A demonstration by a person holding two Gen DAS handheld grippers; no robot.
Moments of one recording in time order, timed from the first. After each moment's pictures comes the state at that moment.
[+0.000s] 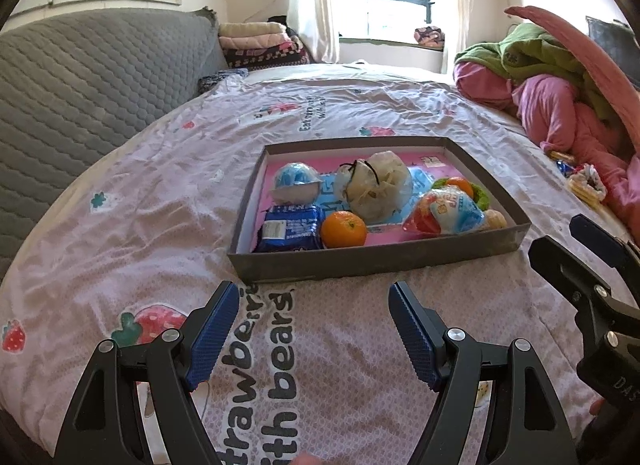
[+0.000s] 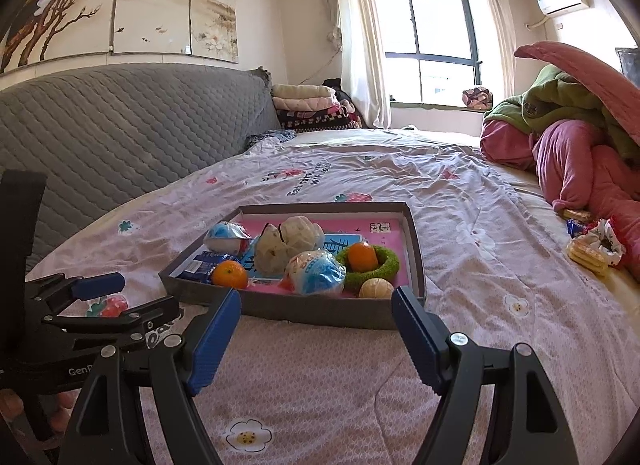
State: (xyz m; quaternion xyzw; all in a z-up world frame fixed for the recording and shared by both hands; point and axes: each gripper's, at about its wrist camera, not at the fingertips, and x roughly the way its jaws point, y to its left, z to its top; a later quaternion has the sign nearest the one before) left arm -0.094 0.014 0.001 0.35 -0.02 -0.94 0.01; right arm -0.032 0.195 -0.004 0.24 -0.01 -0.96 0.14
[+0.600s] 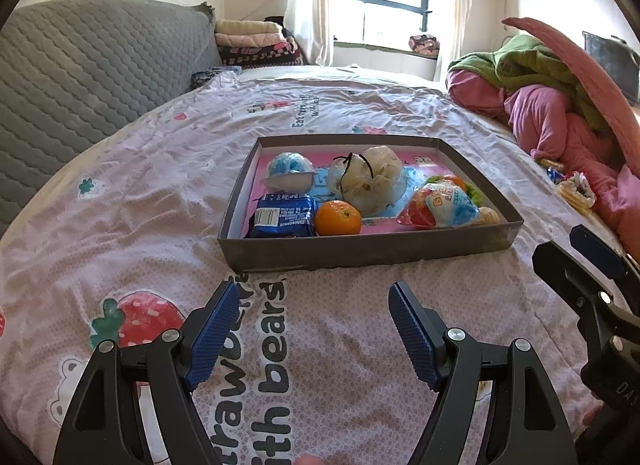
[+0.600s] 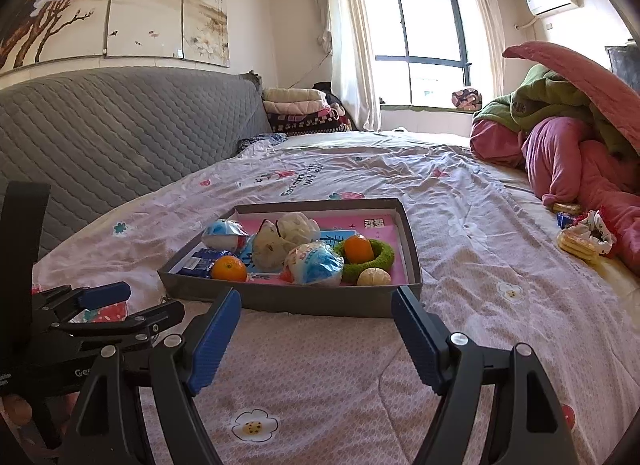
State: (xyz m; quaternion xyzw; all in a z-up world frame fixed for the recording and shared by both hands) left arm -0.090 0.005 -0.011 0.34 0.01 -0.94 -0.01; right arm -0.017 0.189 -0.010 0.23 -0.01 -0.97 0.11
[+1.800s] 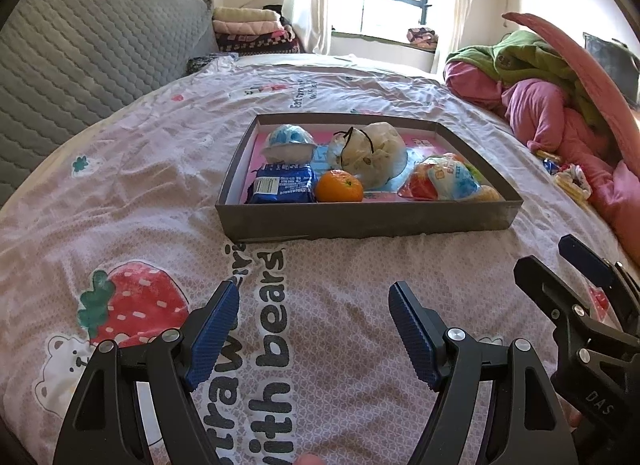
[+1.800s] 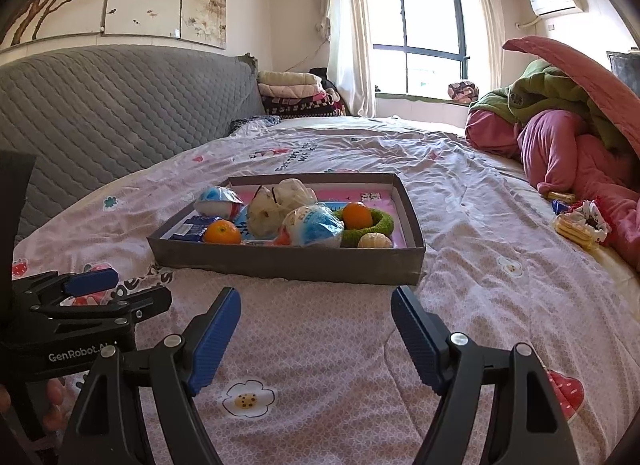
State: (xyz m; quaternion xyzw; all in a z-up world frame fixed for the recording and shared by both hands) left arm -0.083 -0.001 -0.029 0.36 0.02 -0.93 -0.02; right arm -0.012 0.180 -0.033 0.26 0.01 -0.96 0.10
